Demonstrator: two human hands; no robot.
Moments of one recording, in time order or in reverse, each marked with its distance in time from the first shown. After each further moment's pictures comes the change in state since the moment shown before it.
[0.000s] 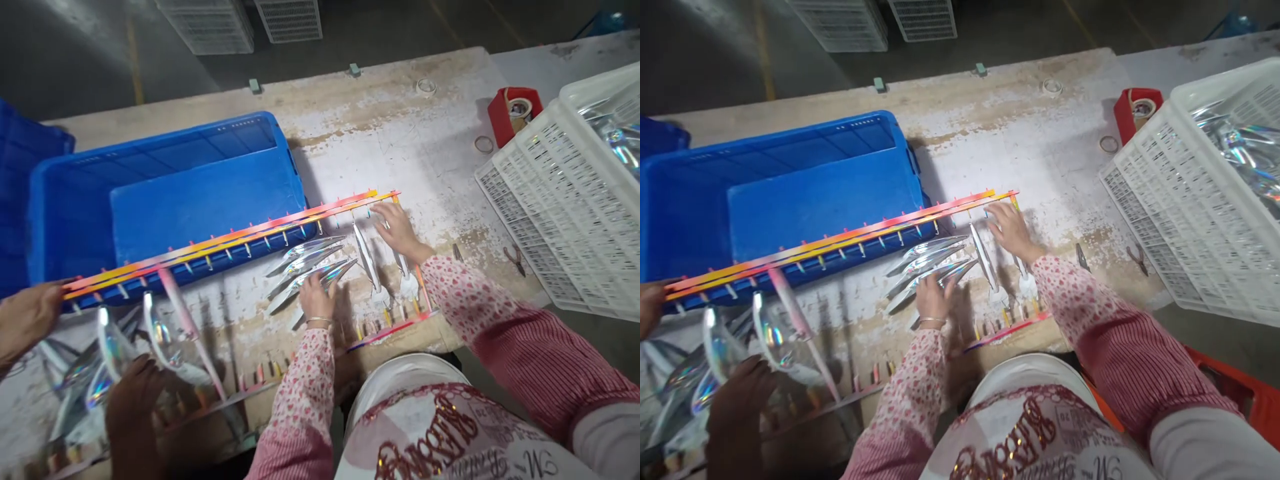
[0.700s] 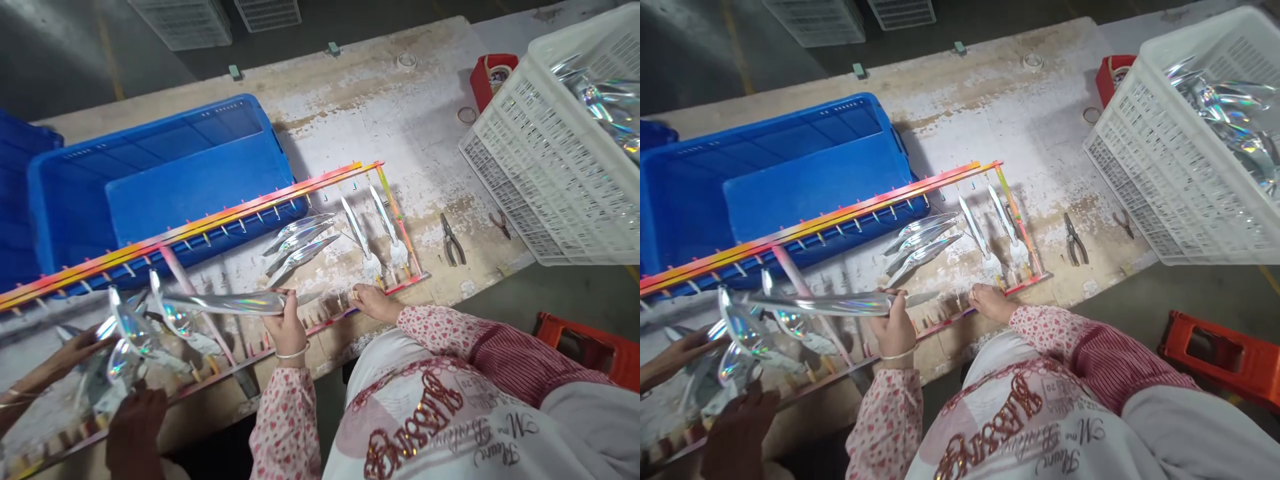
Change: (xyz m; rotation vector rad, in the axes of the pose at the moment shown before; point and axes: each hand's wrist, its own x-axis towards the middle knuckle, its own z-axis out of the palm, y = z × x) left_hand -0.088 0.018 -0.085 -0.797 0.342 -0.151; right_hand -0.201 -0.093 0.118 0.120 -0.515 0.278
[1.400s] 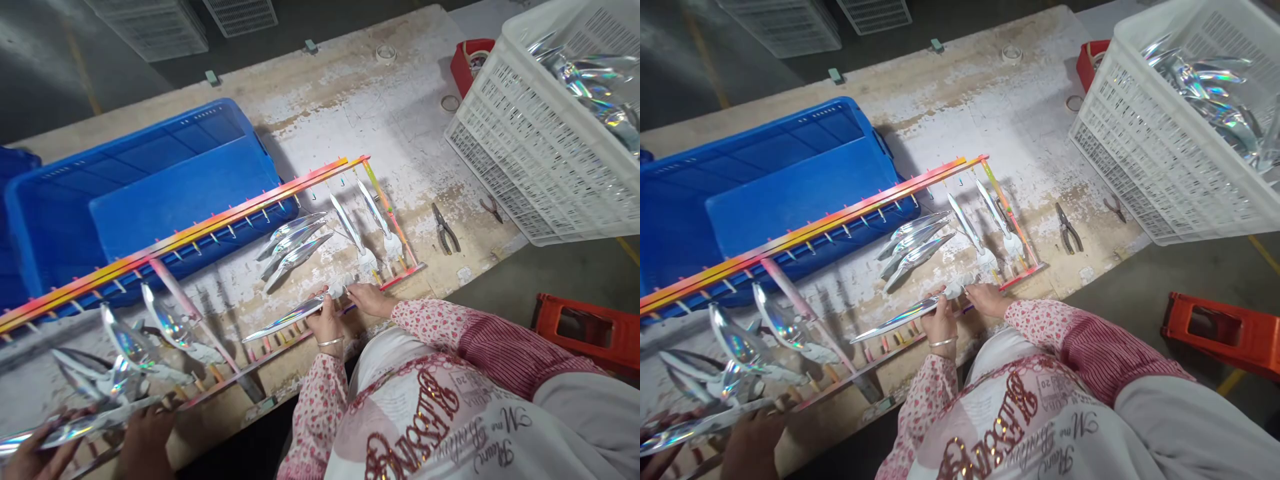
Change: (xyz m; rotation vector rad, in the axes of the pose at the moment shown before) left_hand -0.056 -0.077 0.025 -0.313 -0.021 -0.308; right_hand 0.000 -0.002 0.012 -0.087 -0.017 -0.055
